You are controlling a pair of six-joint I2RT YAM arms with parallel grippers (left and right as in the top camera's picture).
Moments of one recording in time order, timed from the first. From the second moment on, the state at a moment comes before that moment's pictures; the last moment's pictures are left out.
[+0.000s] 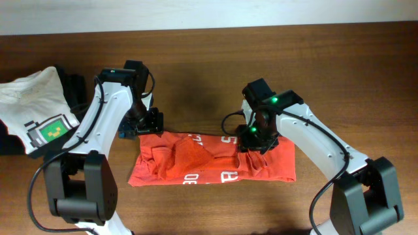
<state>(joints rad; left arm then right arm) -0.13 1.87 1.50 -1.32 0.06 -0.18 0.41 1.71 1.25 -1.08 -0.25 0.29</state>
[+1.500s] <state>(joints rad) -0.05 1.84 1.06 -0.92 0.26 -0.07 0.29 1.61 1.24 -1.26 -0.01 0.34</state>
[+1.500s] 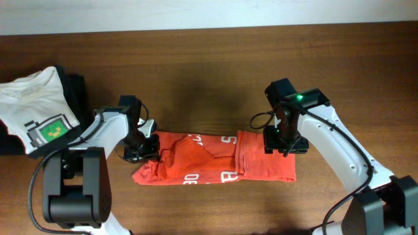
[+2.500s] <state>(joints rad) -0.68 1.90 1.67 -1.29 0.10 -0.25 -0.02 1.61 1.25 -1.30 0.11 0.28</state>
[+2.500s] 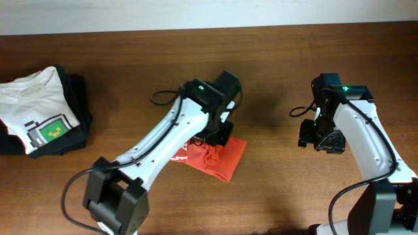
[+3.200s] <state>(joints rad) -0.33 1.81 1.86 -1.31 0.19 -0.12 0.08 1.61 1.25 -1.17 -0.39 -0.01</state>
